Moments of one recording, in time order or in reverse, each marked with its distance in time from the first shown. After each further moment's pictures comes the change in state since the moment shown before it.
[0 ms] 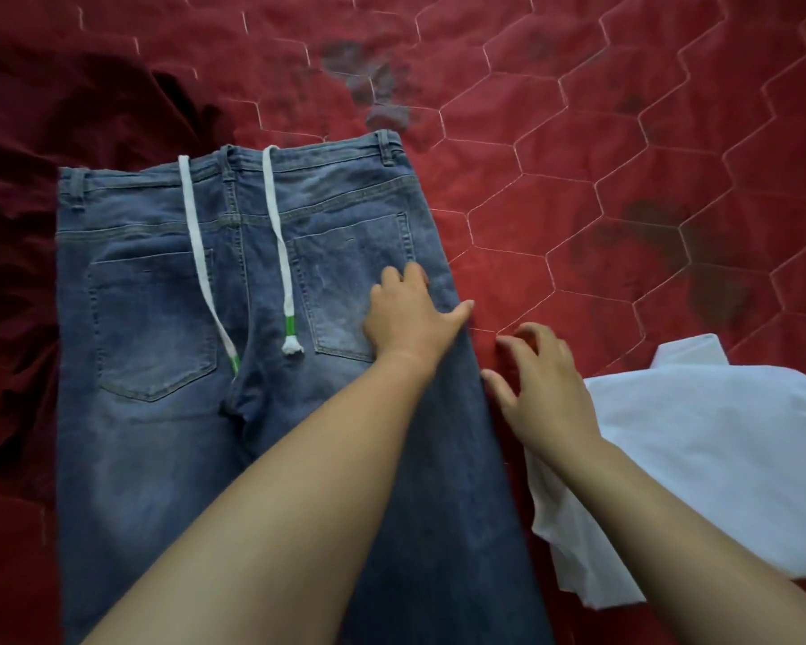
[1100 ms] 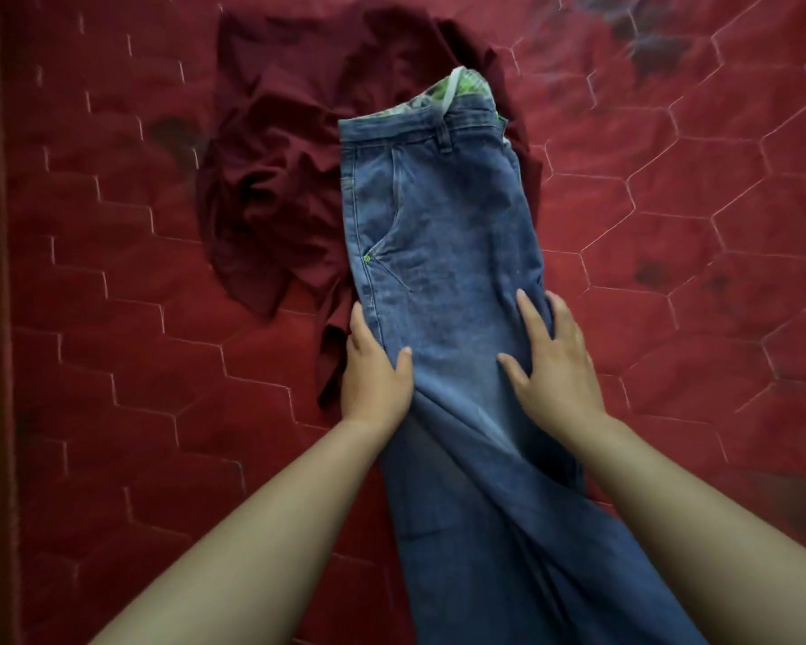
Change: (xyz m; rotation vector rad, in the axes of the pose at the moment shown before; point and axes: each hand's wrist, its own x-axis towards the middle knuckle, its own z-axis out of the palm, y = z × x) left_hand -0.048 -0.367 -0.134 -0.374 -0.022 -0.127; right_hand -0.046 -0.279 0.160 0.103 -0.018 0.039
